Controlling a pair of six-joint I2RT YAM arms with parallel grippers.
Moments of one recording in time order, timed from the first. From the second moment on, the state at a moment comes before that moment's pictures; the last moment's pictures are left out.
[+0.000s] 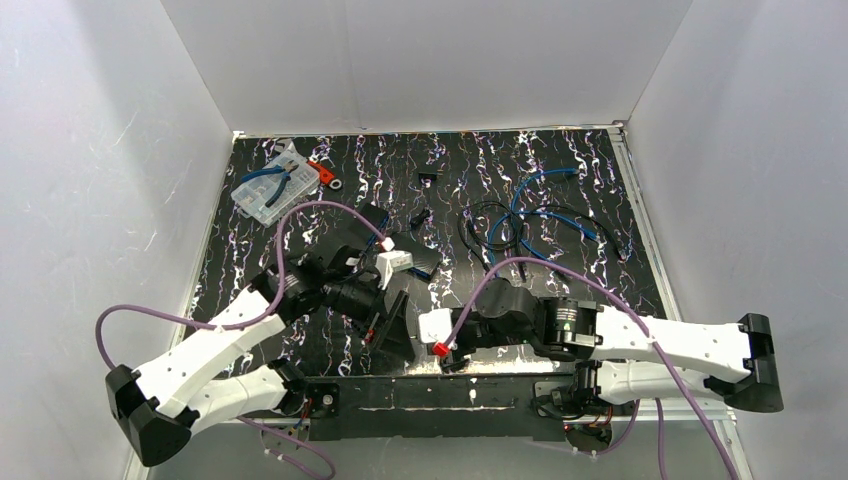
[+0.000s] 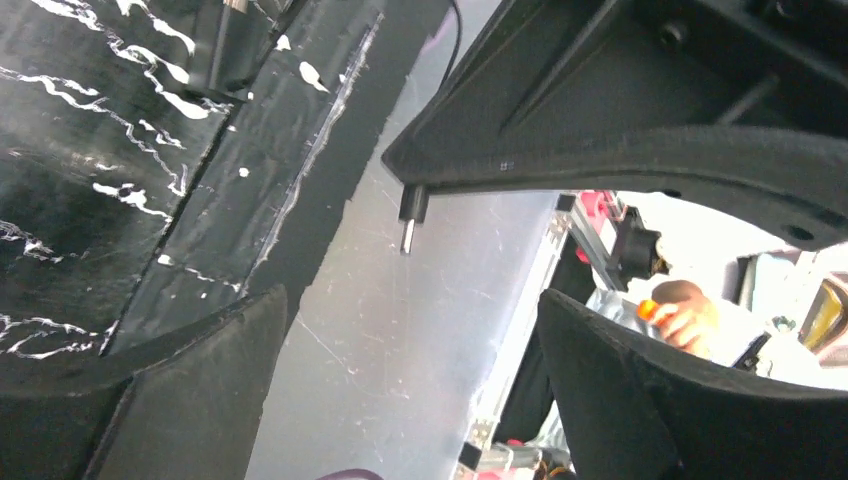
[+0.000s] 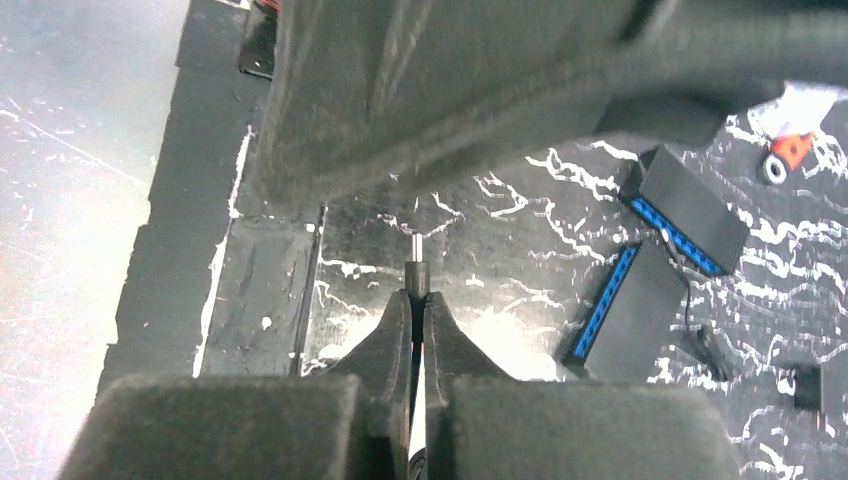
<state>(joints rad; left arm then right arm) -0.80 0.99 0.93 -0.87 0.82 -0.37 1.38 1.01 0.87 -0.31 -0.17 -0.47</state>
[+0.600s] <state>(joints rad) -0.79 0.96 0.93 -0.80 0.36 -0.47 1.38 0.85 0.74 -0.34 0.09 -0.24</state>
